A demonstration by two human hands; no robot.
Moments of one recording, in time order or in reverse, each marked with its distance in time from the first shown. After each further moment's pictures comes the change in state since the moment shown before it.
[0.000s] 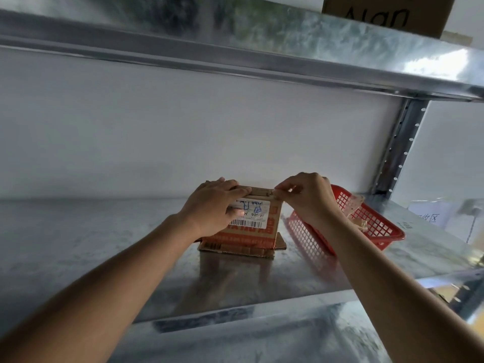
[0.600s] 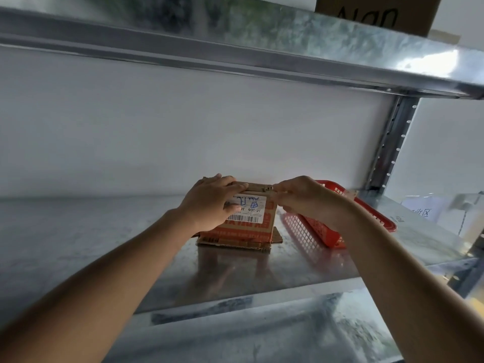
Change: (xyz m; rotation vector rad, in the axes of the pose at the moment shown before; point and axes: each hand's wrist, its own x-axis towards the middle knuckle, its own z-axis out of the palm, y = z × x) left_hand -0.004 0.004 -0.004 0.006 0.009 0.022; right_hand -0.011 -0.010 -0.024 0.192 -0.517 0.225
